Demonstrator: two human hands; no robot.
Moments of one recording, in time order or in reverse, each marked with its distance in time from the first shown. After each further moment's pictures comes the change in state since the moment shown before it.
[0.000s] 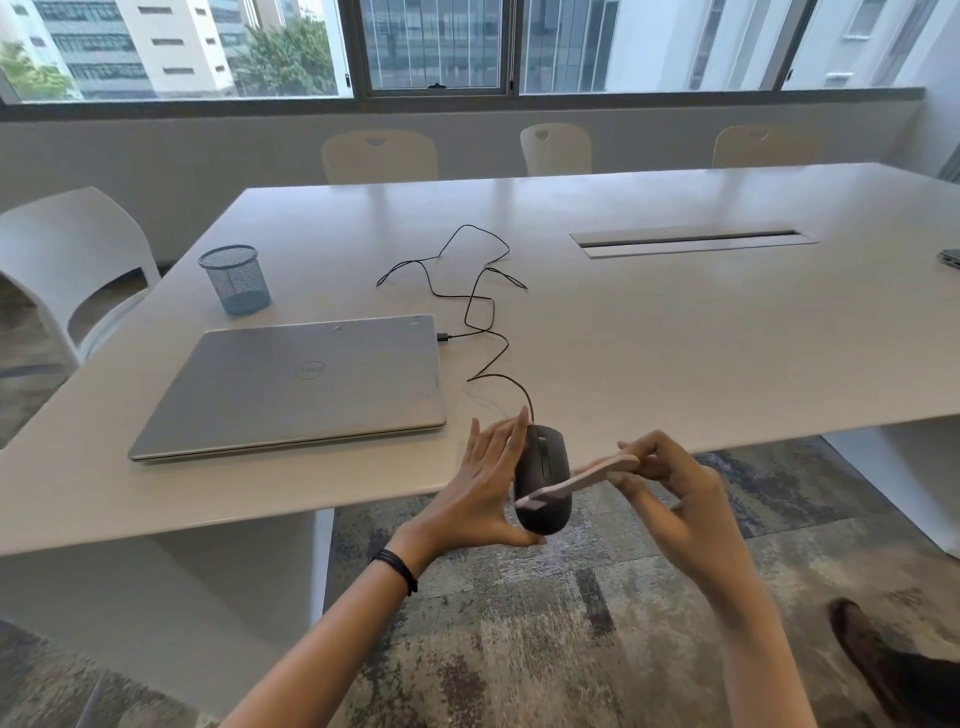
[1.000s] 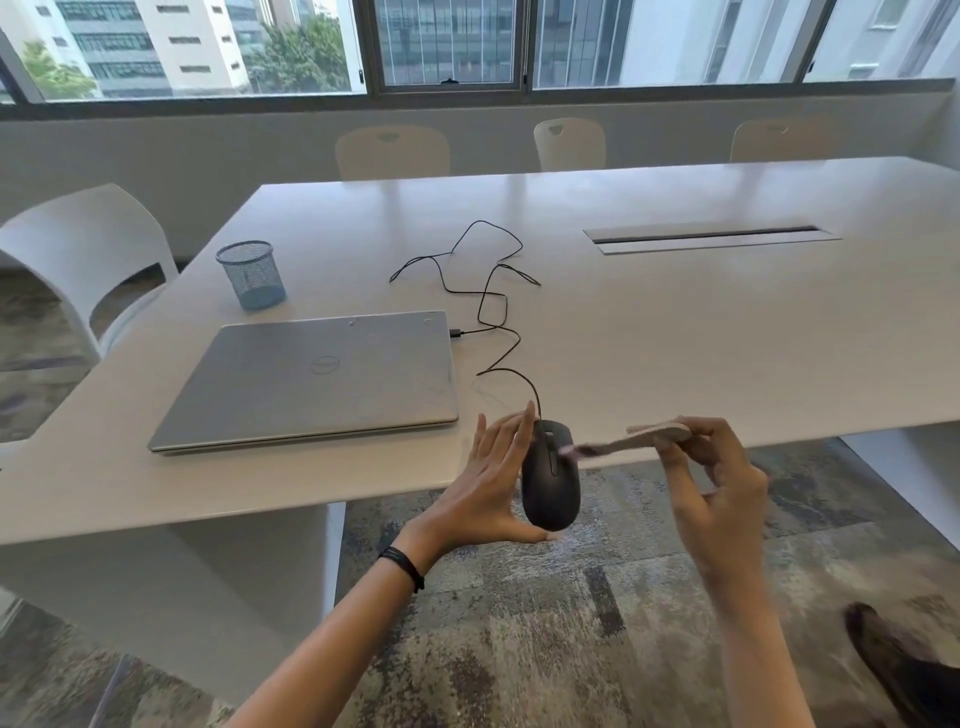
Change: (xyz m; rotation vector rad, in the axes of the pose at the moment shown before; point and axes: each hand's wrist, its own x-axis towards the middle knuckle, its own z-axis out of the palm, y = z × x) left_hand -0.005 0.005 -0.008 -0.010 0.023 -0.014; right_hand 0.003 0.015 0.005 -0.056 0.326 -0.072
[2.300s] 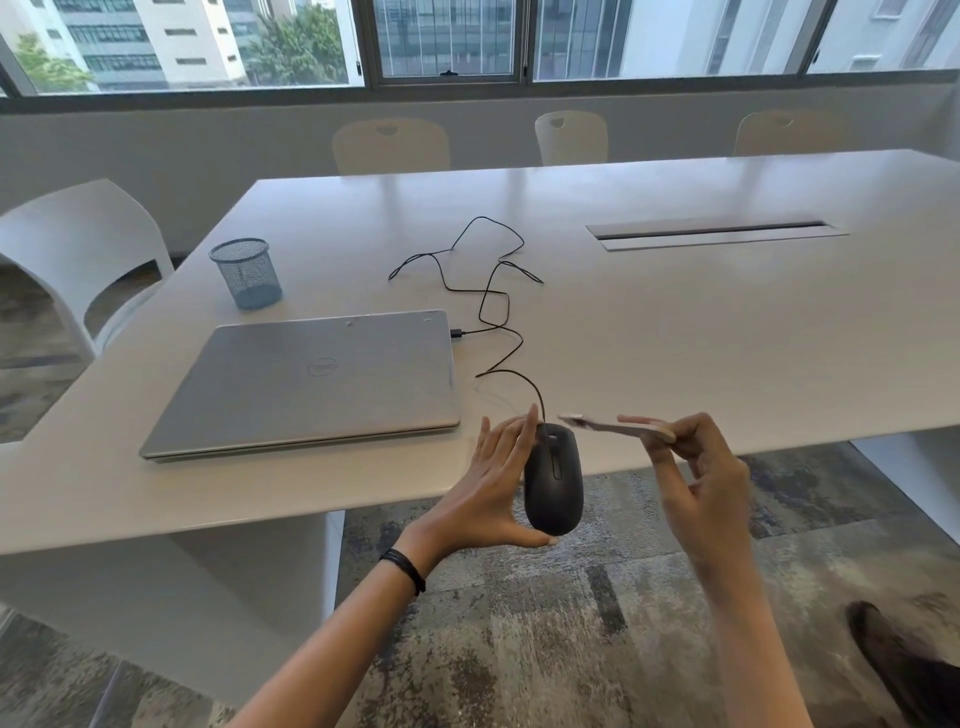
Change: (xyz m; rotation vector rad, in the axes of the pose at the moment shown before) left_hand 0.005 -0.016 0.006 -0.038 -0.025 -0.013; right_hand 0.009 0.009 0.015 -0.052 -0.059 0.092
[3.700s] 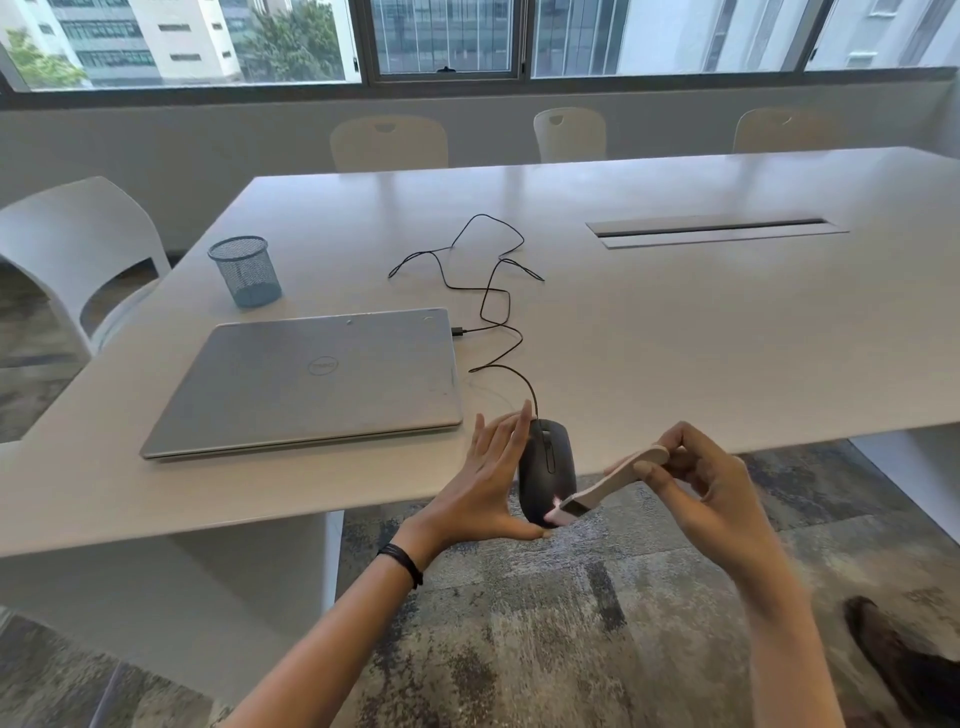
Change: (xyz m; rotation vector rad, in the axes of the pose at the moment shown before) left_hand -0.002 -0.009 -0.003 0.002 0.007 0.009; right_hand 0.000 -0.006 -0.016 0.211 -0.305 0.142
